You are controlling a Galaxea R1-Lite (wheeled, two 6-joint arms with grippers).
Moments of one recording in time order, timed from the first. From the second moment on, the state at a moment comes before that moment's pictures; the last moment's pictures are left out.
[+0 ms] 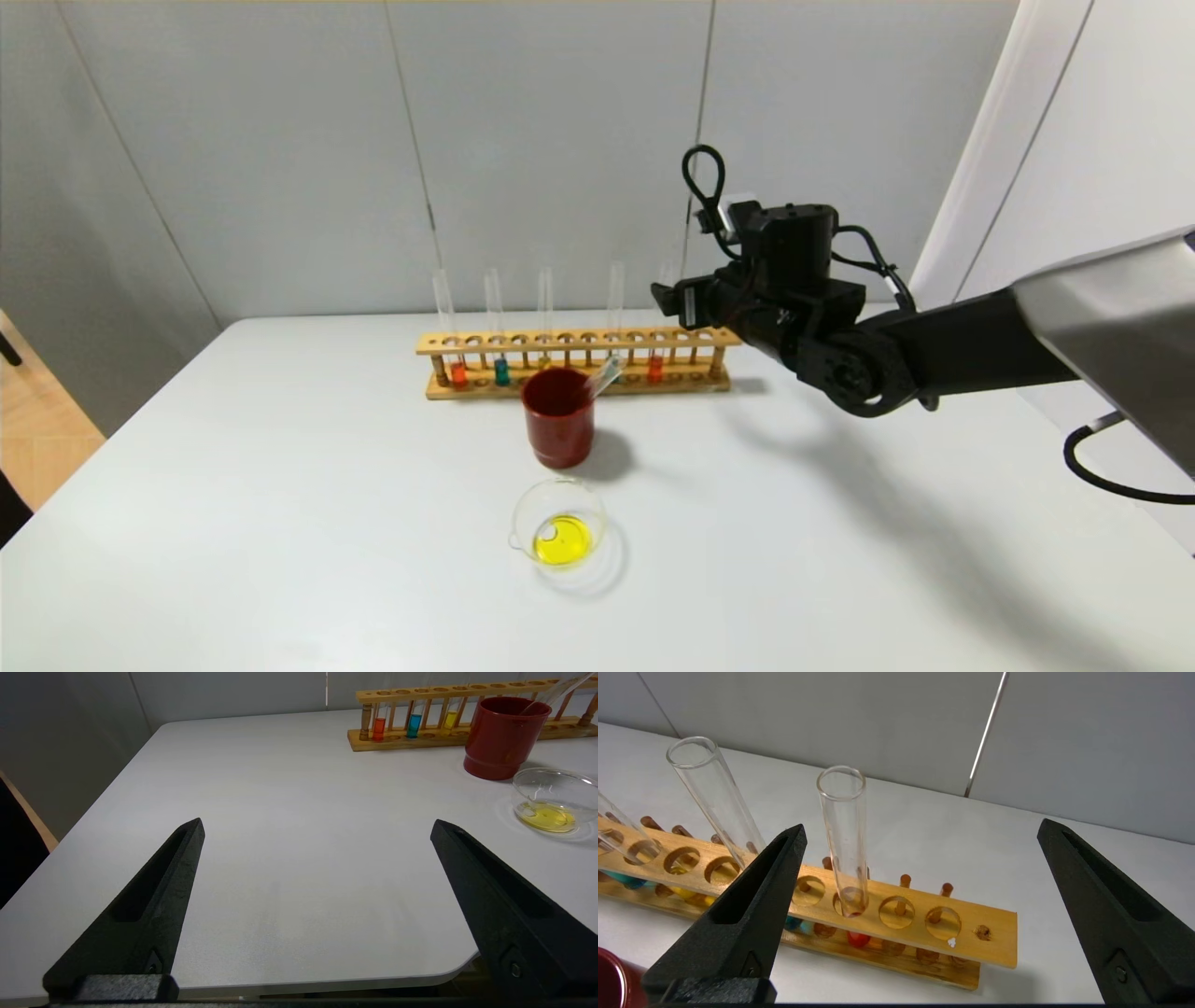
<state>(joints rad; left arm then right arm) 0.00 0.00 0.00 -0.07 0.00 0.02 0.49 2.17 -1.42 -0.56 -0.23 0.00</state>
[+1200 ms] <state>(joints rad) 0.00 0.00 0.00 -0.07 0.00 0.02 0.50 2.25 -1.47 -0.56 -0.19 0.00</state>
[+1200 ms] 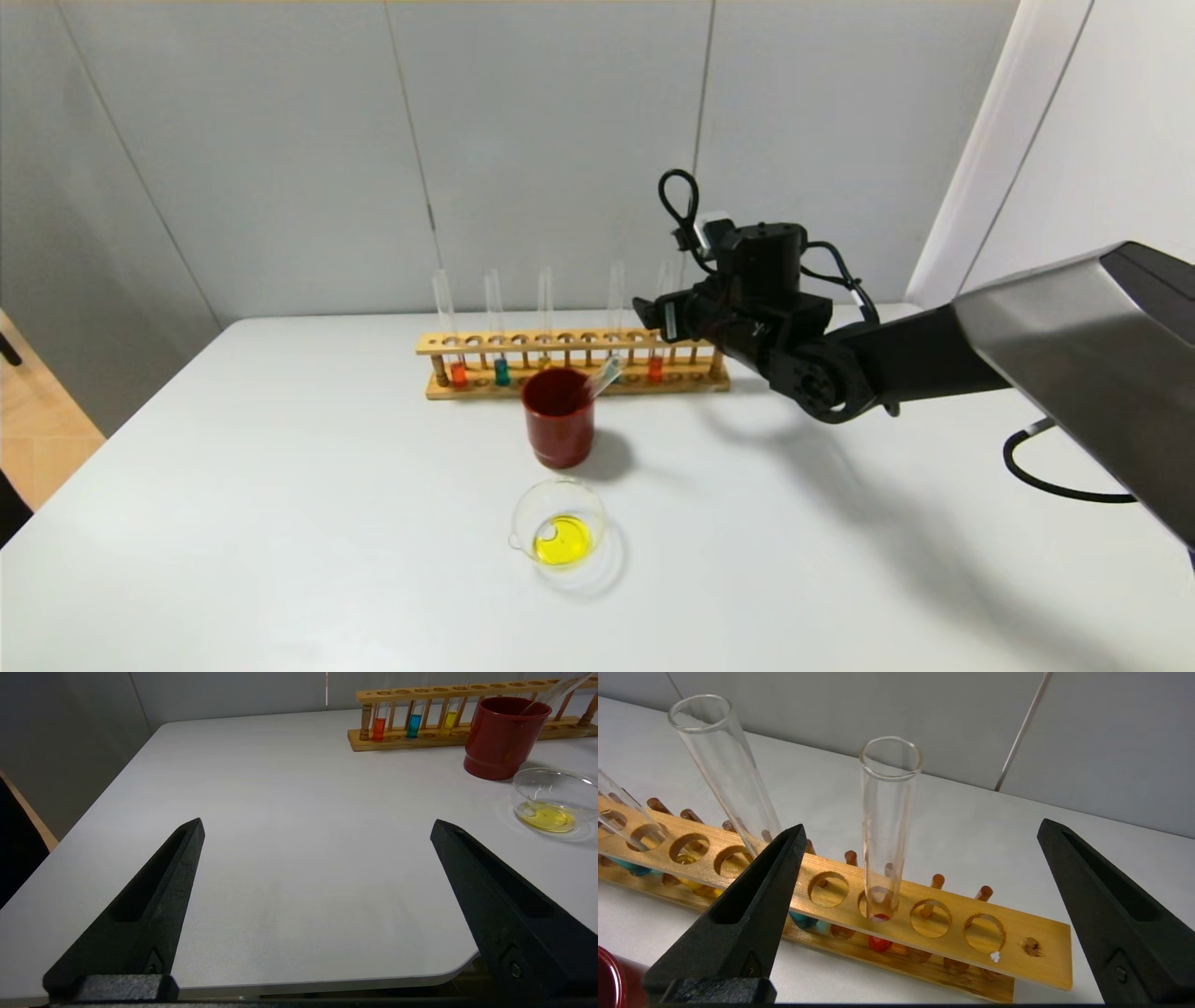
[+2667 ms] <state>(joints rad) 0.00 0.00 0.00 -0.07 0.00 0.02 0.51 2.27 -1.48 -0.55 -0.16 0.00</state>
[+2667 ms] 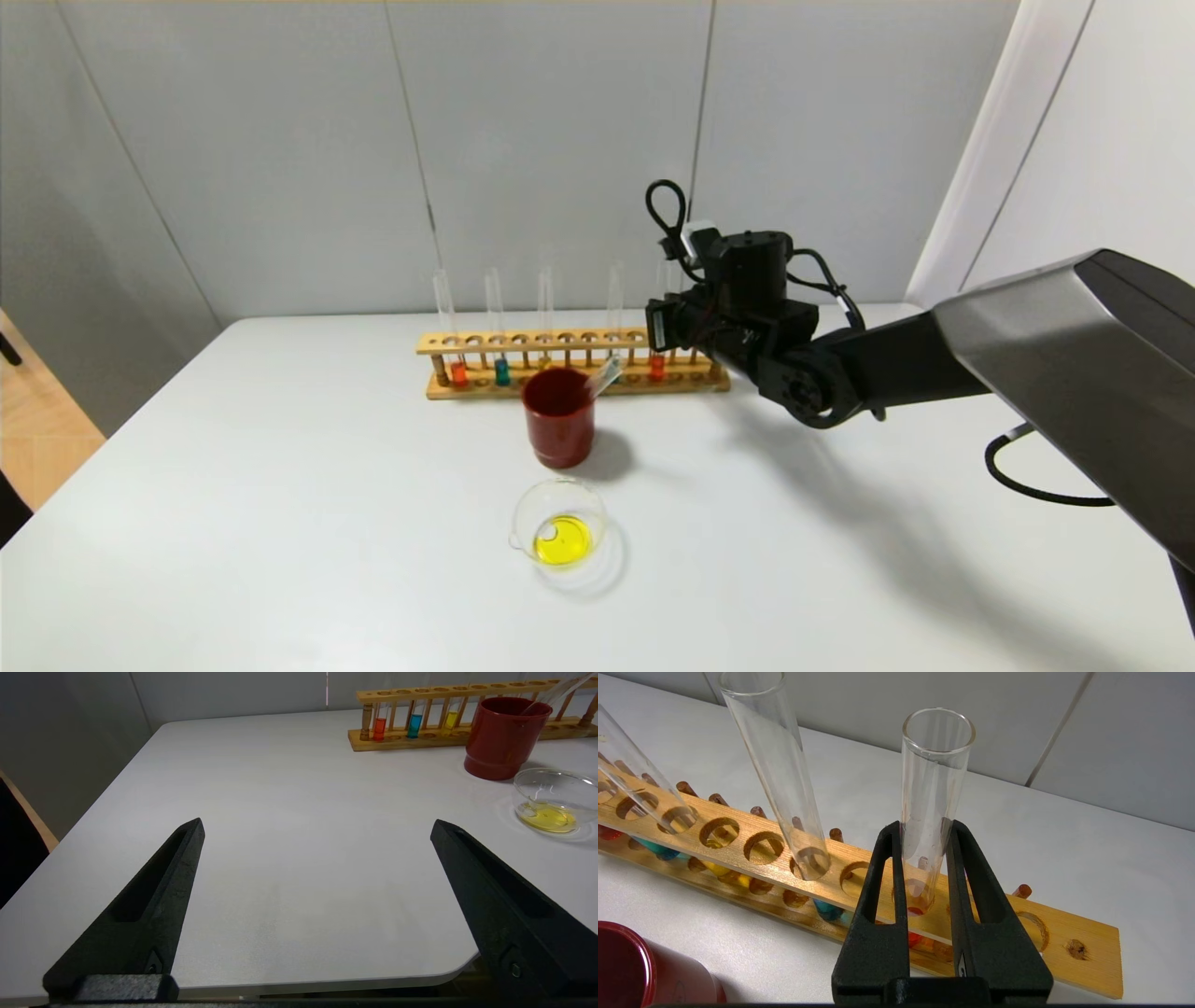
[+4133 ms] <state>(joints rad) 0.00 0.00 0.00 -0.07 0.00 0.02 0.51 2.11 -1.47 -0.54 -0.16 -0.04</state>
